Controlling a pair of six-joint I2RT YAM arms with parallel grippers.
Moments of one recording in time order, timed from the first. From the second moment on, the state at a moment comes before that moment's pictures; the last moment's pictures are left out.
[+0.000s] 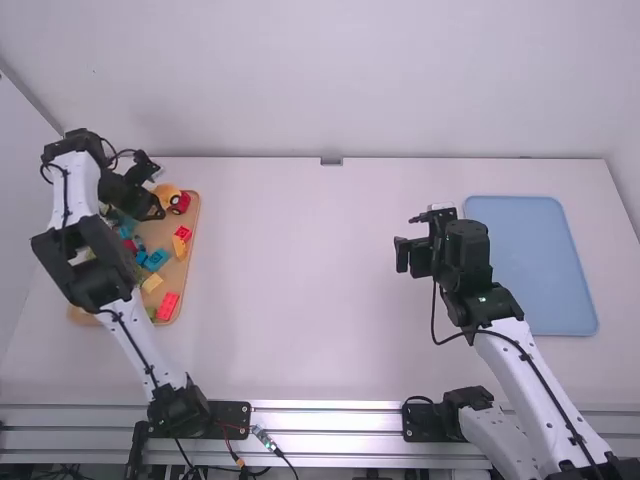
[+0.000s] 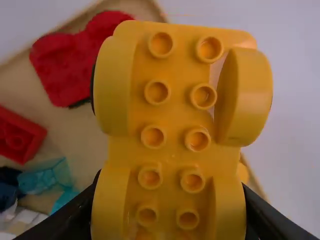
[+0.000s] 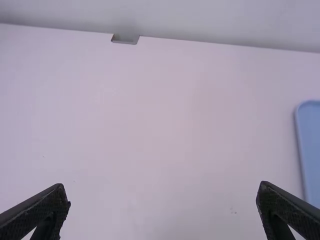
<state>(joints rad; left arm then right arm) 0.49 2.29 2.15 -1.32 0.29 1.01 0.22 1.03 0.68 -0.27 -0.06 0.00</state>
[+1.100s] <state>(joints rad) -0.14 2.22 1.72 -0.89 0.16 0.96 0.22 1.03 0.68 -0.27 -0.06 0.00</state>
